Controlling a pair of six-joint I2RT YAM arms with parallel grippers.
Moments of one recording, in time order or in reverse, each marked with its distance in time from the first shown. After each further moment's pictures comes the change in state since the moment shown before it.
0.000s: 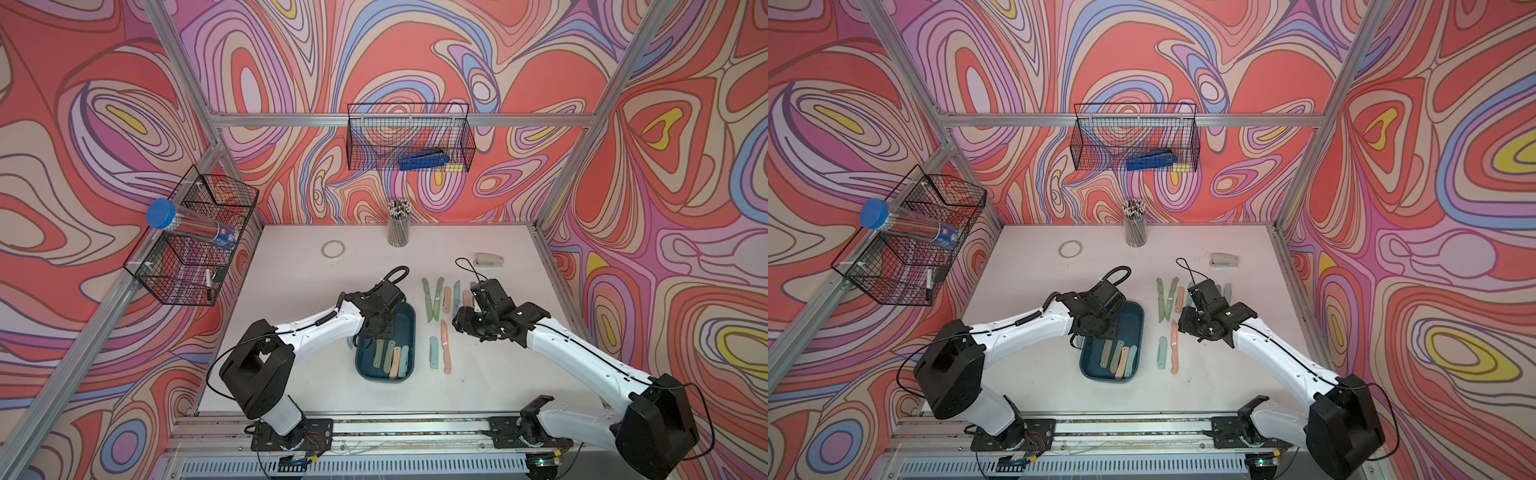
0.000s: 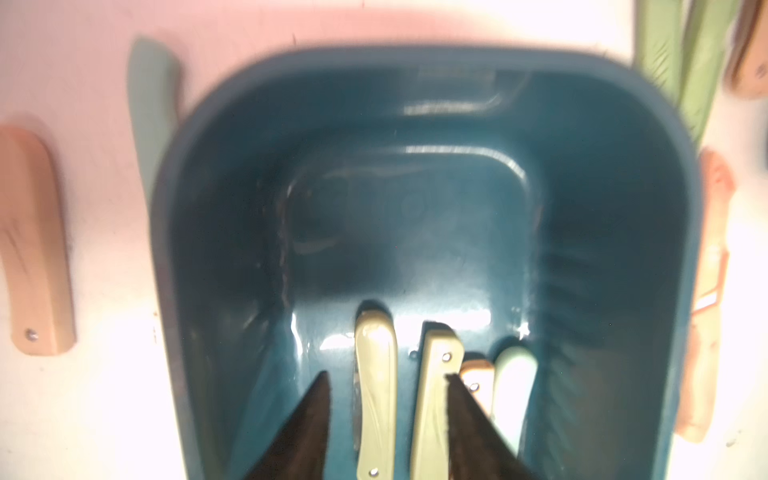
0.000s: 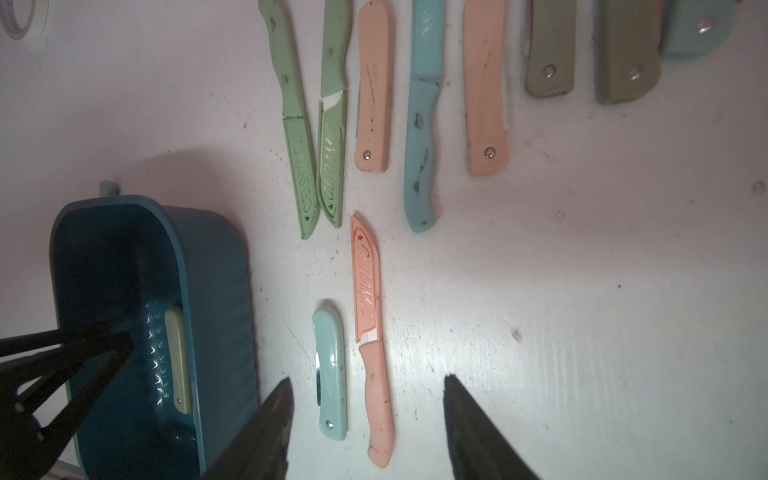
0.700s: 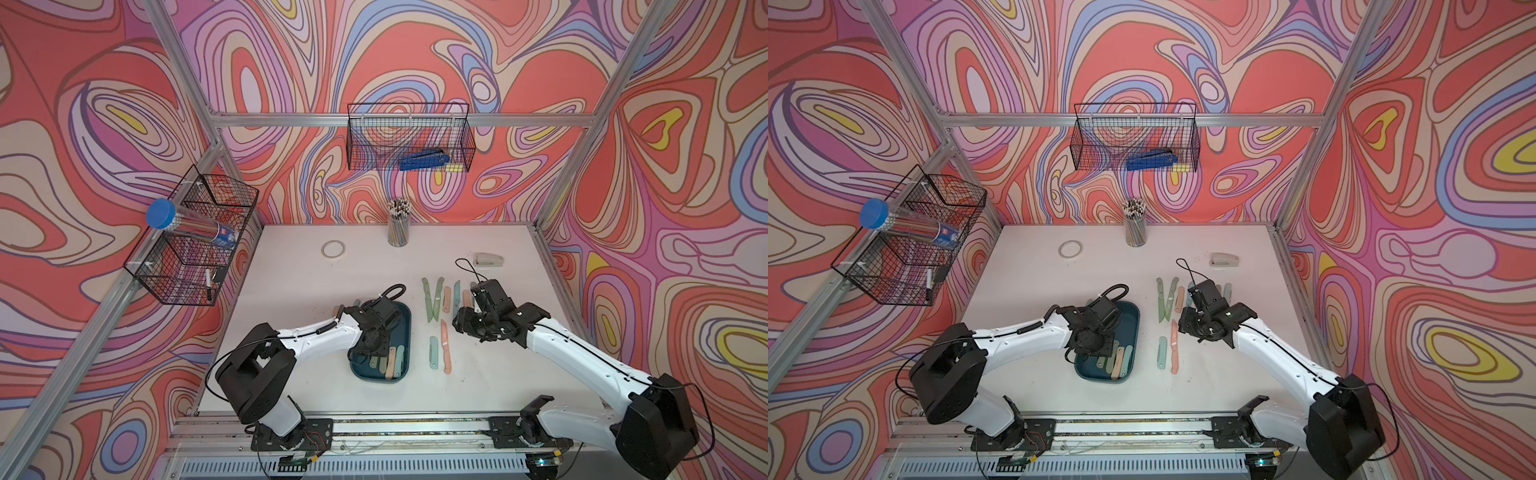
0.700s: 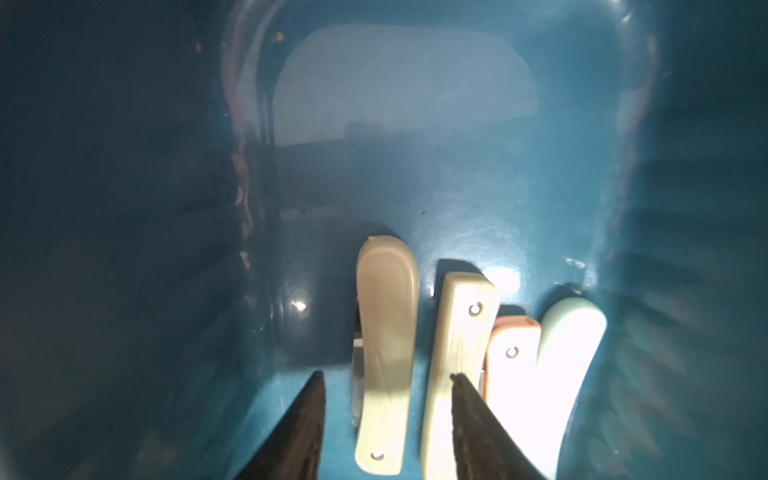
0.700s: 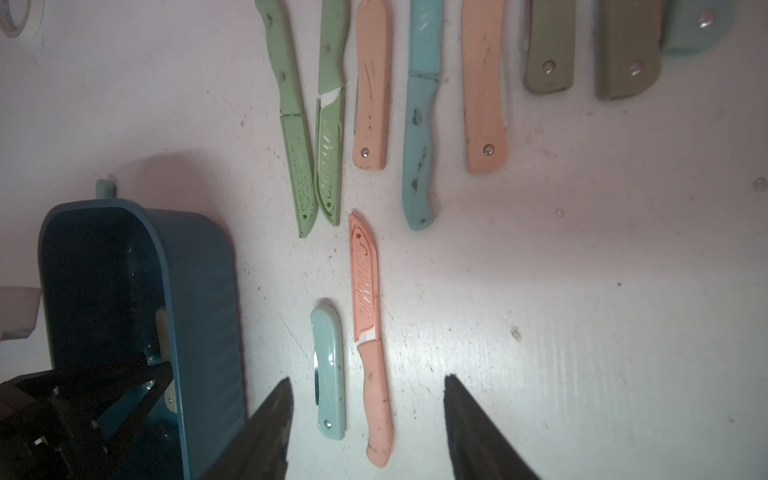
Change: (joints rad) left arm -0.033 -0.017 -0.122 0.029 0.026 -0.068; right arm 0.000 0.000 -0.005 0.001 0.000 0.001
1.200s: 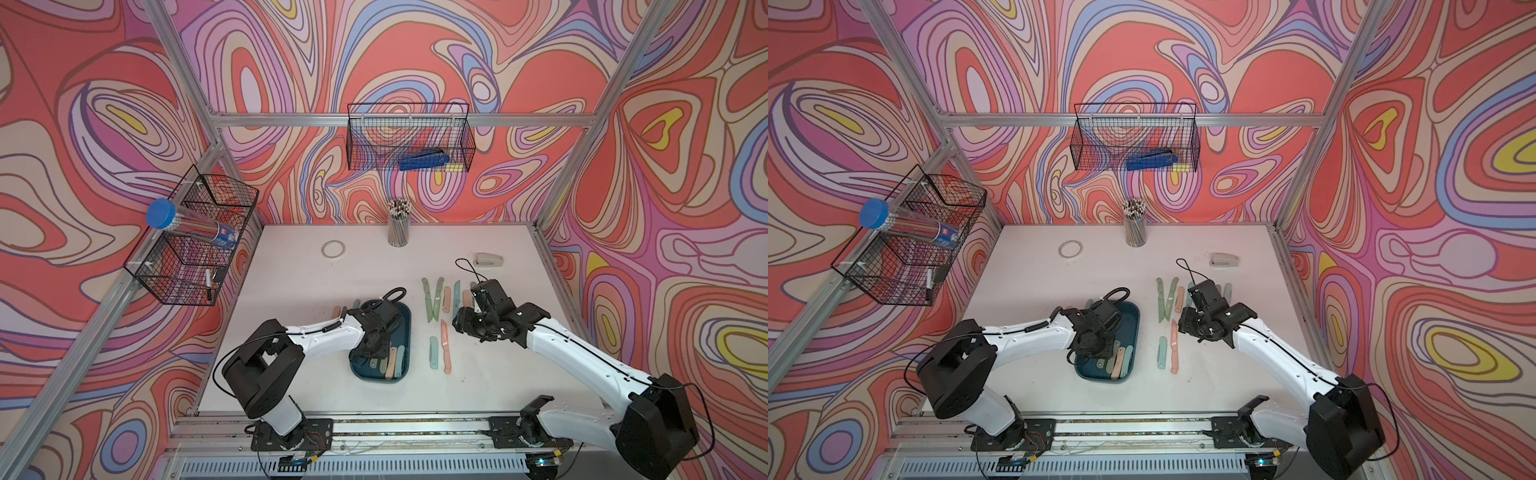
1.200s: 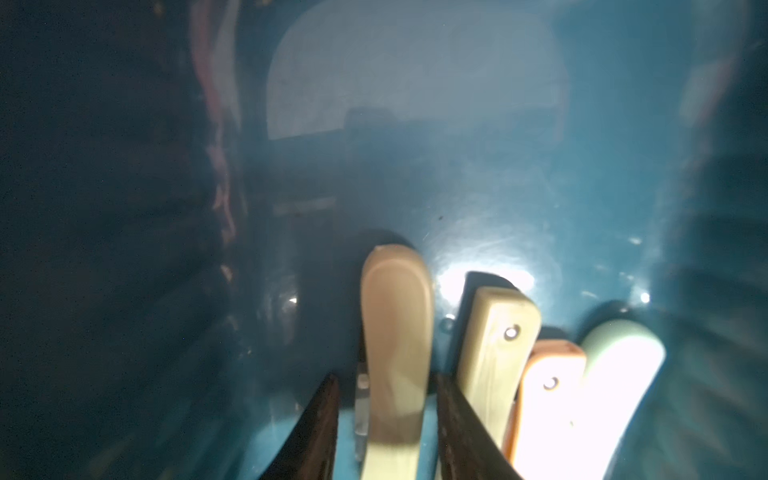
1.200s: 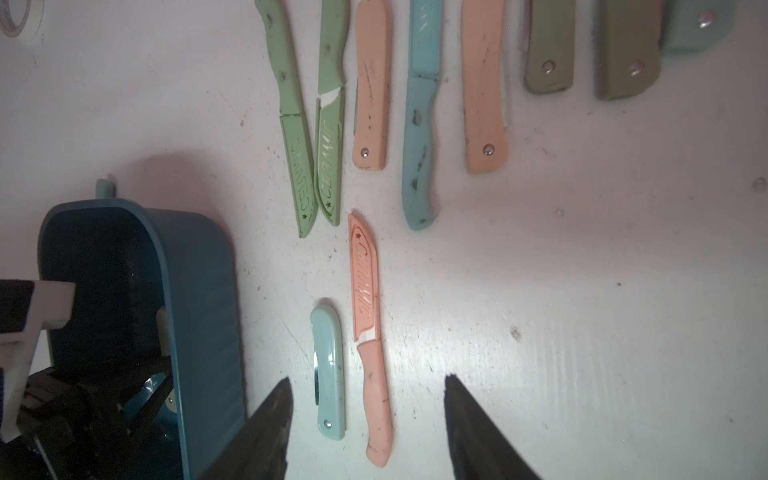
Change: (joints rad) left arm 0.000 0.043 -0.024 0.050 0.000 -0.001; right arm 0.000 0.000 0.000 0.000 0.000 0.000
